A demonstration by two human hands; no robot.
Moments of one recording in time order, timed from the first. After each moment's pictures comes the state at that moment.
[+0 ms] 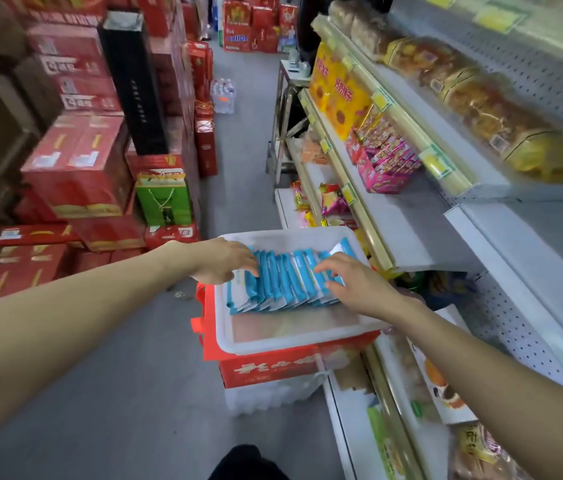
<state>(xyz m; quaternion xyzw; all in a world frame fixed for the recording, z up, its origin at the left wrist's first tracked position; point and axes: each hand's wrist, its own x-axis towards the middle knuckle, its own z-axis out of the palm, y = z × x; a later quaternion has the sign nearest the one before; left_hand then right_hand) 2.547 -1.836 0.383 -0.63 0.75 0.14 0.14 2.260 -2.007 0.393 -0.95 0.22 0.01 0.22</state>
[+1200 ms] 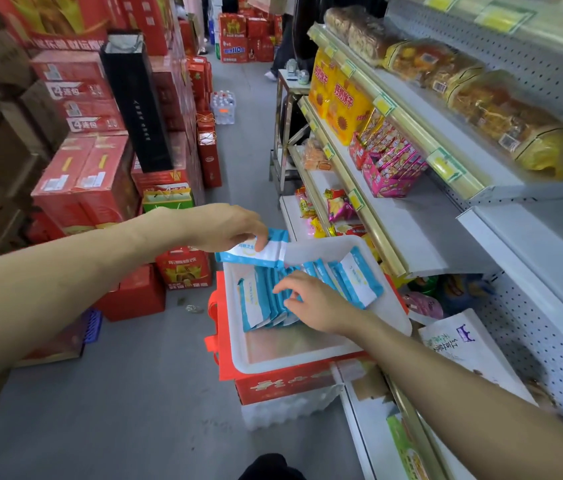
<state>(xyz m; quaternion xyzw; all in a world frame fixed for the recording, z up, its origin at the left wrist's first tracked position) 2.577 -1.850 0.476 -0.63 0.77 0.11 0.03 2.328 -1.948 0.373 -0.94 0.18 0.01 0.30</state>
